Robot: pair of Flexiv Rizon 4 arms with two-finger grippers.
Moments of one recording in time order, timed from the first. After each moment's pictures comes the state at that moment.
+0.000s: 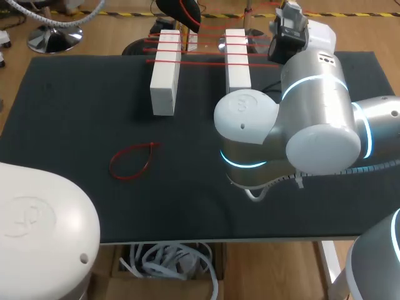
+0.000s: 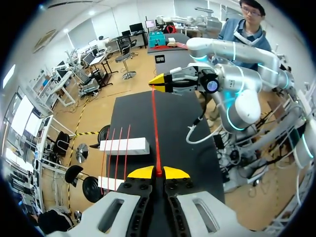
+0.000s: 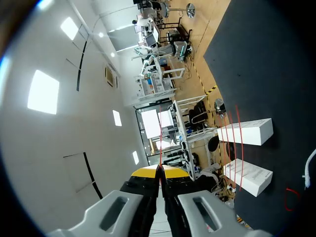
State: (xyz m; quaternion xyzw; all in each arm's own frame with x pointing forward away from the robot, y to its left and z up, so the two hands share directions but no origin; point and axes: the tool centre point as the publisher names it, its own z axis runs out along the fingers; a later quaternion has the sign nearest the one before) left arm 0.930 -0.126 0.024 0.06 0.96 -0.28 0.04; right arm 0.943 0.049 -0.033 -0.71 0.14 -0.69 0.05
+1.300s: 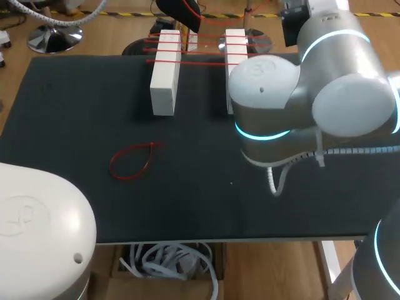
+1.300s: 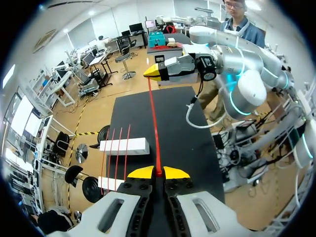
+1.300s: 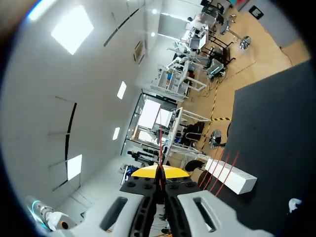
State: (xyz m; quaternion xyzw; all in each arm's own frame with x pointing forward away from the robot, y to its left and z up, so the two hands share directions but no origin) left arm 0.931 -0.127 0.024 0.06 0.96 -0.28 0.04; right arm 0.954 0.041 -0.001 -0.73 -0.10 -0.66 -0.14
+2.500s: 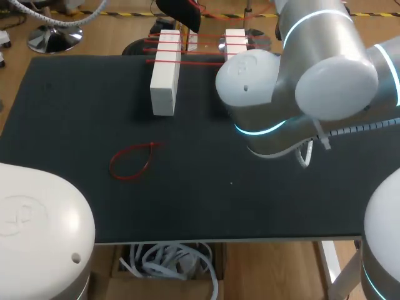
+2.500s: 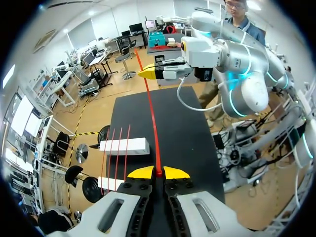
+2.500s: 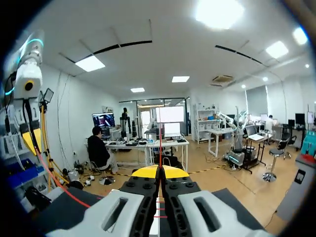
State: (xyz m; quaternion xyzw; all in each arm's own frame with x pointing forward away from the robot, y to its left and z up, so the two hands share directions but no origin) left arm 0.931 -0.126 0.023 0.06 0.96 -0.28 0.04; right arm 0.964 0.053 0.011 -0.52 -0.50 -0.50 -0.49
